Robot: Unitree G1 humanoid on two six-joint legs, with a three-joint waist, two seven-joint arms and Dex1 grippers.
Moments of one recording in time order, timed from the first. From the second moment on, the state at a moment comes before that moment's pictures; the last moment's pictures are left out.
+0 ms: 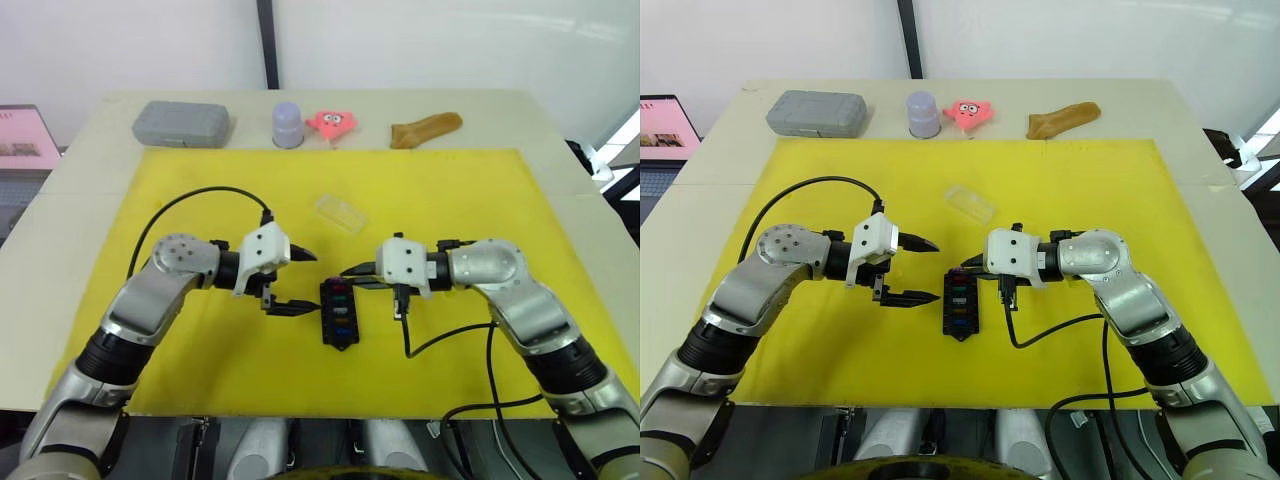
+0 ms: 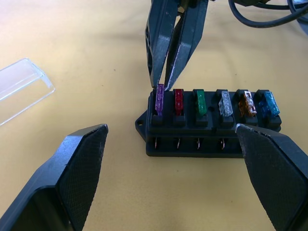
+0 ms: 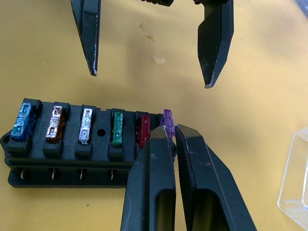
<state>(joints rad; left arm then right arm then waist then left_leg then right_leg) -0.48 0.64 -0.26 -0.20 -0.31 0.42 -1.16 -0.43 -0.69 0.28 -0.25 0.14 0.21 1.08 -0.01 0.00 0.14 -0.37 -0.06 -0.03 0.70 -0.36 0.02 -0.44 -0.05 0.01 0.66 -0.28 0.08</state>
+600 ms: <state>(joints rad) -0.50 0.62 -0.26 -0.18 -0.31 0.42 -1.16 -0.48 -0.68 0.27 -0.23 0.14 0.24 1.08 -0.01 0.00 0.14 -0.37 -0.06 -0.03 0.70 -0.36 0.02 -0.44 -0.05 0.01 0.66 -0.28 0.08</state>
